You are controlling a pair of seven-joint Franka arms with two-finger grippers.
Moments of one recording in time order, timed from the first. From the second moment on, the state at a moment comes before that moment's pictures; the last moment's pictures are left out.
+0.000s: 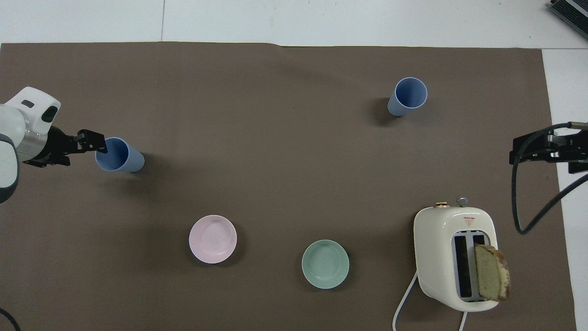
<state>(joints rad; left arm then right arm) 0.09 0.16 -0.03 -1.95 -0.07 2.09 -0.19 -0.06 -0.01 0.09 -1.47 -0.03 1.42 0.21</state>
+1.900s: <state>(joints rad) 0.02 0.16 -0.05 -1.78 -0.10 2.03 -0.36 -0.06 -0.01 0.09 -1.47 -0.03 1.42 0.21</state>
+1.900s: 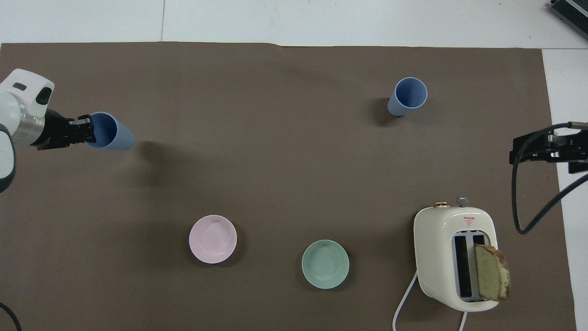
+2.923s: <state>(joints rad) -0.51 0.27 -0.06 -1.74 -0.03 2.09 -0.92 -0.06 -0.01 0.08 -1.47 -0.03 1.42 0.21</state>
